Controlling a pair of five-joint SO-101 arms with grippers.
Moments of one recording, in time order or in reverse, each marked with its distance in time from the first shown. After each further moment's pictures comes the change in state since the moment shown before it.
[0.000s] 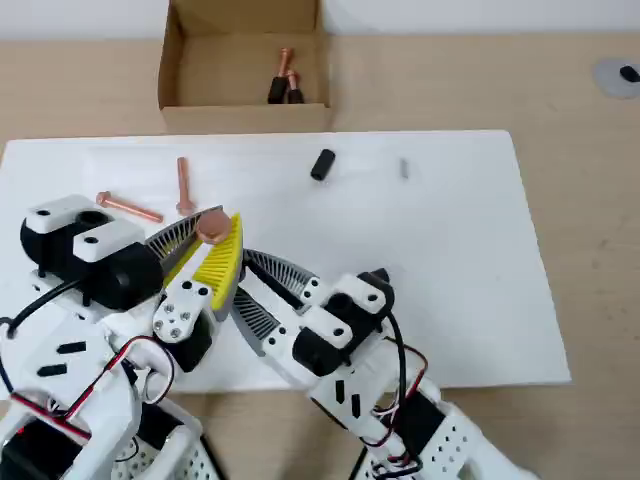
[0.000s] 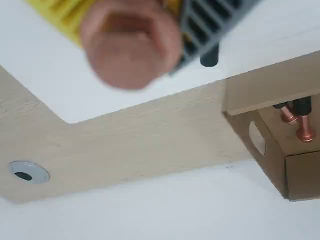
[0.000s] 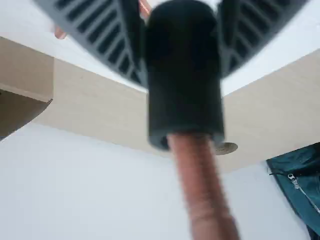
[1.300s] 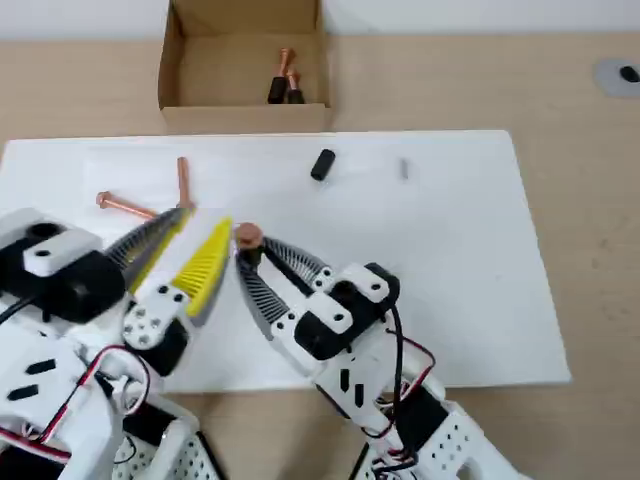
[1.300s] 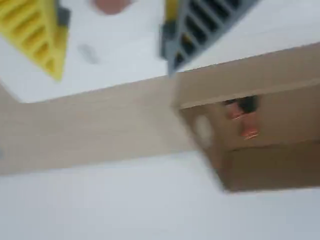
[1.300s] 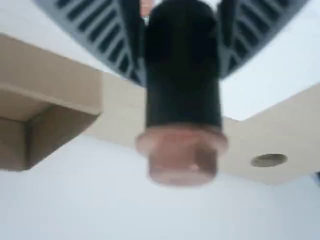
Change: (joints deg) left arm -9.3 -0.5 -4.7 5.8 0.2; right arm 4.7 -0.1 0.0 1.7 3.1
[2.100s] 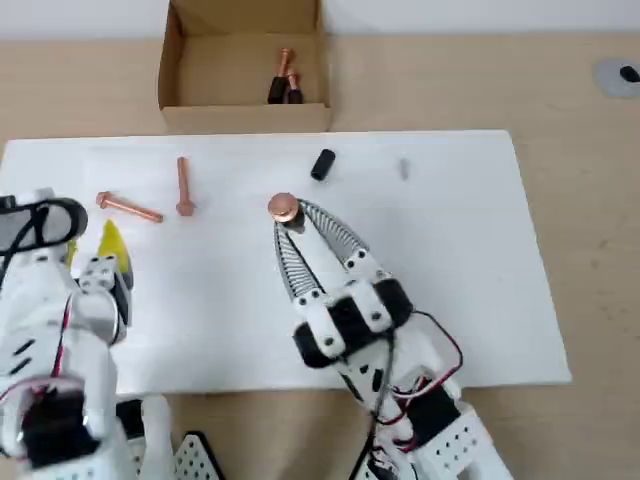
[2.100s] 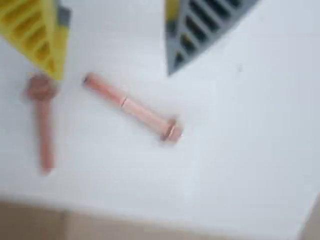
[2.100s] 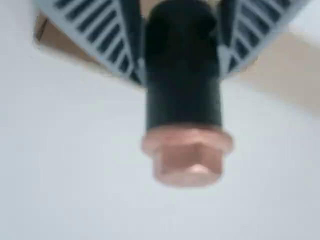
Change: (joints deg) left arm -37.2 0.4 20.5 1.5 -9.7; right arm 10.2 0.3 -5.4 -4.7 18.7
